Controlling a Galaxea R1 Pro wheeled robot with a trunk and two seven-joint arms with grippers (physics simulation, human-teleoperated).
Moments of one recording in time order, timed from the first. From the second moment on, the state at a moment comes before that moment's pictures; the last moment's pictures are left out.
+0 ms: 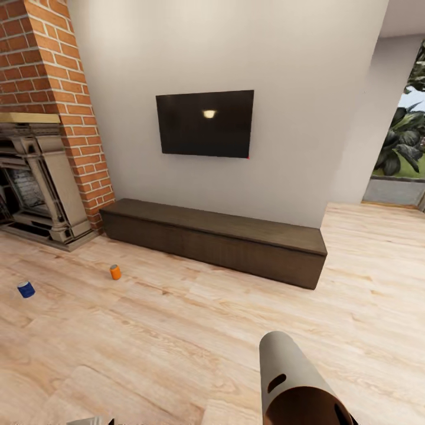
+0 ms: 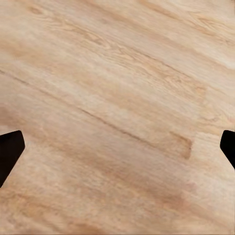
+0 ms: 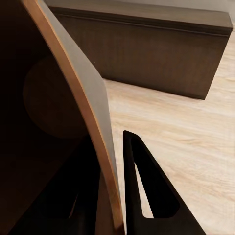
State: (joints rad) left arm -0.14 0.15 0.38 -0.48 0.01 -0.26 -0.44; right arm 0.11 -0.14 -0.24 -0.86 -0.12 -0.63 0.33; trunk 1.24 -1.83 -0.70
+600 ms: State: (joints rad) left arm -0.14 0.15 0.38 -0.48 0.01 -0.26 -0.44; right arm 0.11 -0.14 -0.24 -0.85 -0.13 -0.63 0.33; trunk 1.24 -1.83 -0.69
